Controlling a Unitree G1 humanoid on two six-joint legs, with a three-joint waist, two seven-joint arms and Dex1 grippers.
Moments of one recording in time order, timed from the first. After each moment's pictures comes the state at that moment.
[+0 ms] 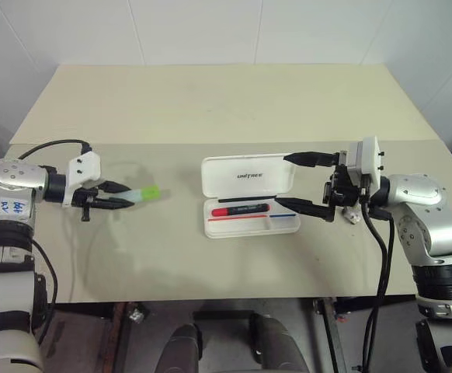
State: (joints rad) left arm -0.80 0.86 0.01 0.77 -0.05 -0.17 -1.47; right arm -0.53 -0.66 -0.05 -0.06 0.49 0.20 1.17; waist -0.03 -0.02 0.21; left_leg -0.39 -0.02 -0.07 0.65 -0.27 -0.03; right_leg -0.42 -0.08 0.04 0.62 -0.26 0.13
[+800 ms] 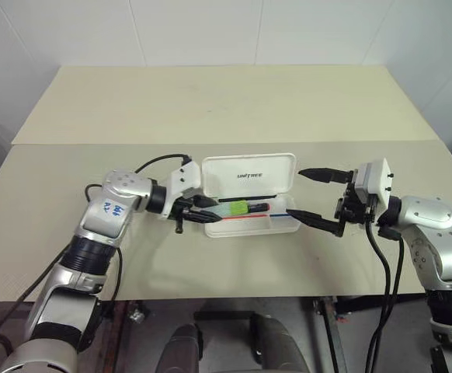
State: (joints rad) left arm -0.73 0.53 -0.23 0.10 -0.12 0.50 -1.20; right arm -0.34 -0.70 -0.13 -0.15 0.47 0.20 1.09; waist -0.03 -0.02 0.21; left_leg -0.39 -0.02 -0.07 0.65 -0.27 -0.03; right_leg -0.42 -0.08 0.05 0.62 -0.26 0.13
